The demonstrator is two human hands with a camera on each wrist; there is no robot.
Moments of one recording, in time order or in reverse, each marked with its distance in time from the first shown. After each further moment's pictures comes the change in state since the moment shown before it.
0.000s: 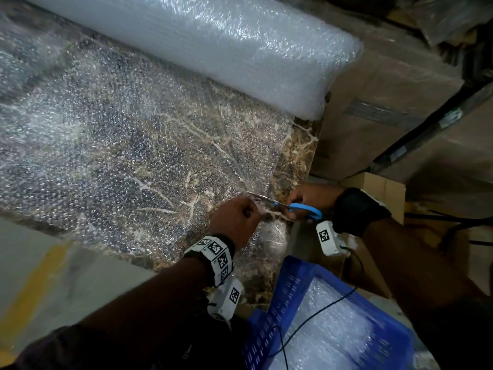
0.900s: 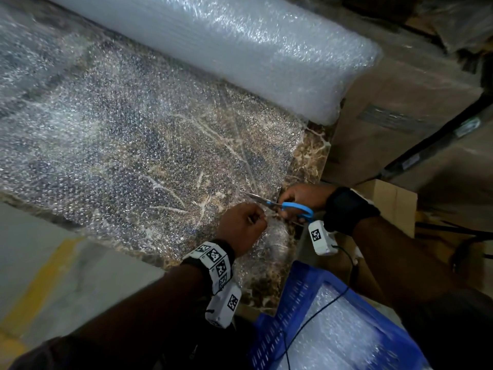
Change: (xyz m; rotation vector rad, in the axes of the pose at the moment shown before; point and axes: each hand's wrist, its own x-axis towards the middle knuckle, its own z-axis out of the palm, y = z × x) left_hand -0.008 -0.008 -0.007 -0.066 0.029 0.099; right_hand 0.039 -0.021 0.000 -0.160 -0.072 -0.118
